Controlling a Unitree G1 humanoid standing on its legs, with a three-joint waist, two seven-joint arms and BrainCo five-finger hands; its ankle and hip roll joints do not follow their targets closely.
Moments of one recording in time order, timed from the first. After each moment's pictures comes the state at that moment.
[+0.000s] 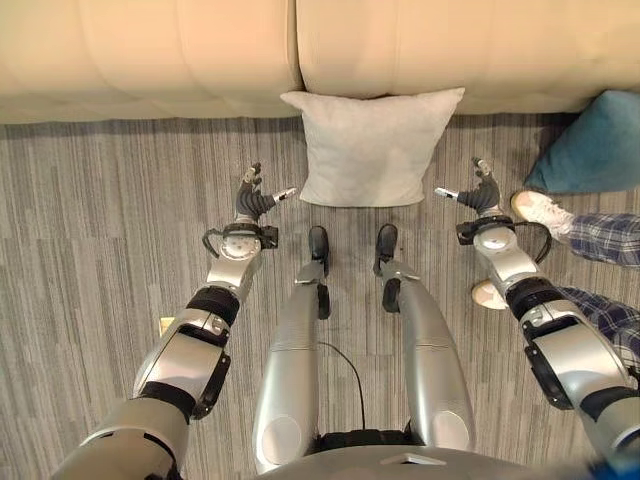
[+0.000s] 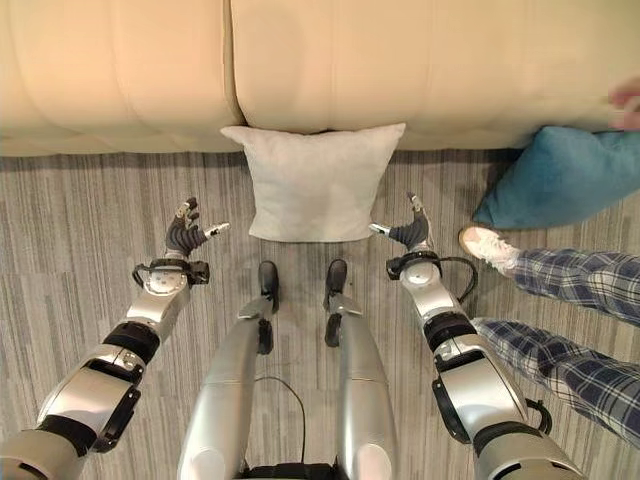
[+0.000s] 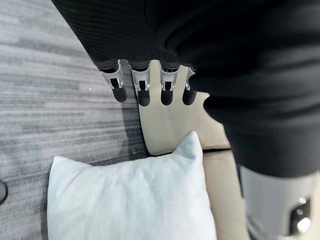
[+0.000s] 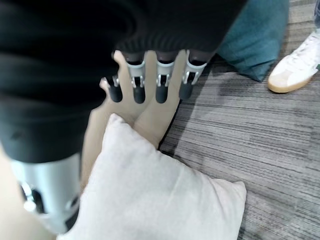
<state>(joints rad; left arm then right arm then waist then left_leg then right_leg) -0.72 0.40 -0.29 0.92 -0.38 -0.23 0.28 -0.79 -0.39 0.29 0.94 0.14 -0.13 -0.38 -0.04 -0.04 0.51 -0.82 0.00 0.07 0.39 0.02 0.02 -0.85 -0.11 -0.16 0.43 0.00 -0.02</state>
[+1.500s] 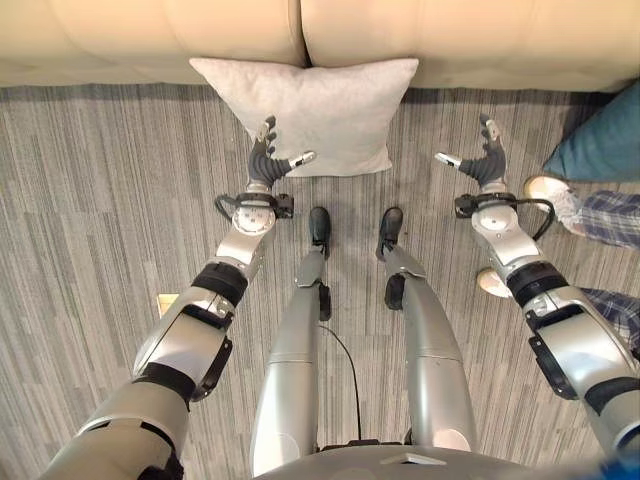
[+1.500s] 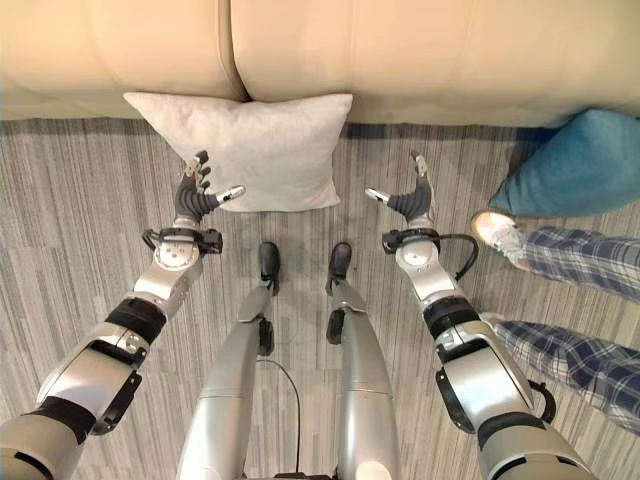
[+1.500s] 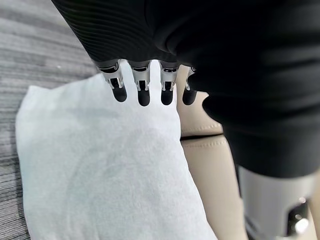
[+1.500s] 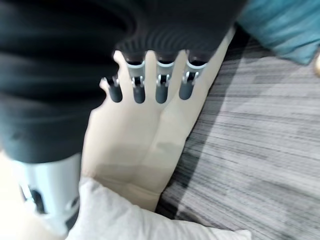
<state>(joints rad) -0.74 0.40 -0.38 0.77 -0.41 -0.25 0.33 -0.75 -0.41 0.32 0.82 0.17 -0.18 -0.45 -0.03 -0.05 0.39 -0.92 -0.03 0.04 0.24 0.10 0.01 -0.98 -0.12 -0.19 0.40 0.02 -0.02</state>
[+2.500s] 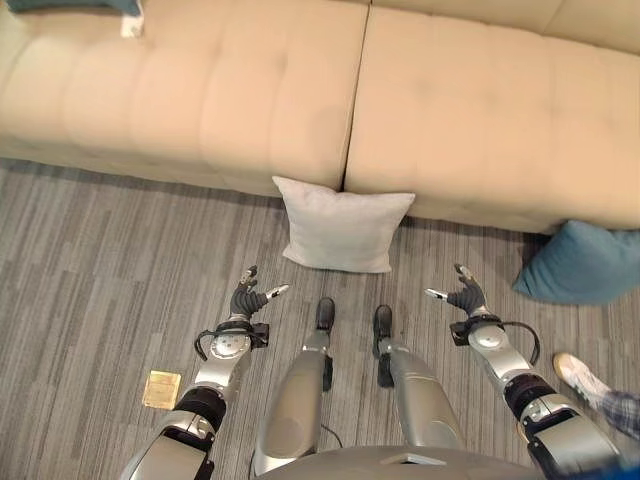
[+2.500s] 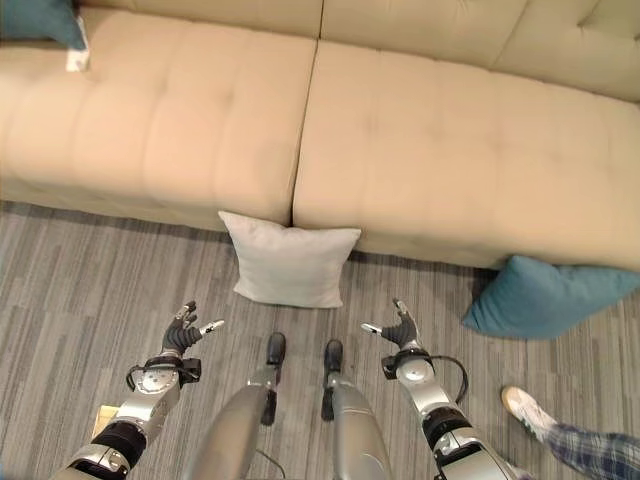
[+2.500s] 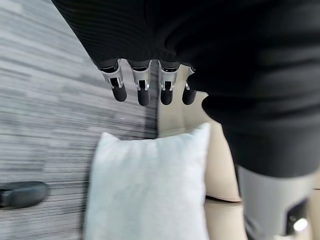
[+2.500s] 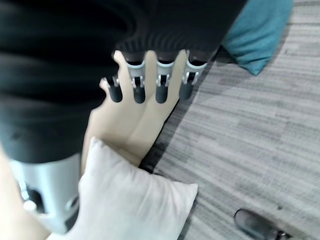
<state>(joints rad) -0.20 0.32 -0.27 0.78 -0.33 -0.21 0.20 -0.24 -0.31 0.28 0.91 0.09 -0.15 -0.29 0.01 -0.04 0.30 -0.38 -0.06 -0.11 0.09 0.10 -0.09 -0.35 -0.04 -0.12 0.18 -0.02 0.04</state>
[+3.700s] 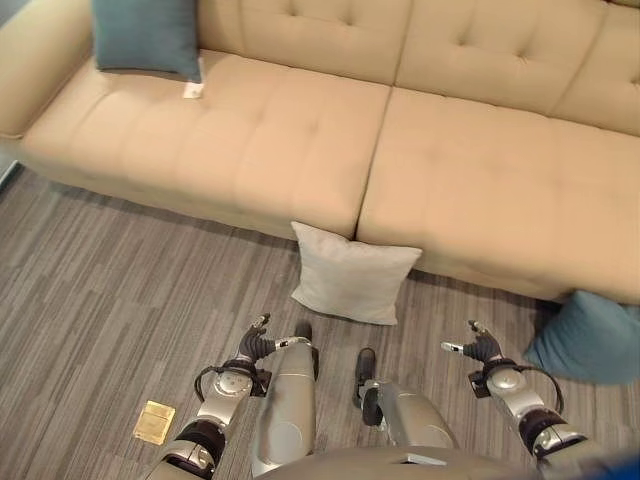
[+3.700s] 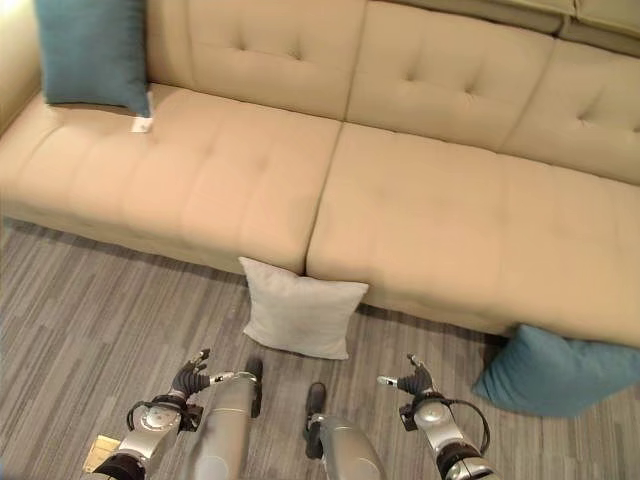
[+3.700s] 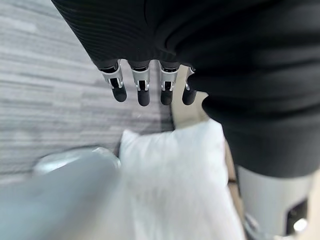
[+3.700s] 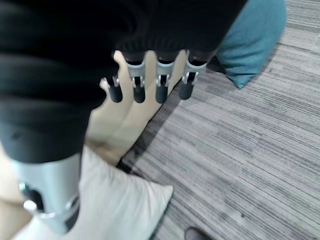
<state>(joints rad) -0.09 0.31 -0.29 0.89 -0.19 -0.15 0.12 -0.21 -0.30 0.26 1.06 0.03 -0.09 -0.21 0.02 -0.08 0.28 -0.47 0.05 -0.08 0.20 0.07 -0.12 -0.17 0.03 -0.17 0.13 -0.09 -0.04</state>
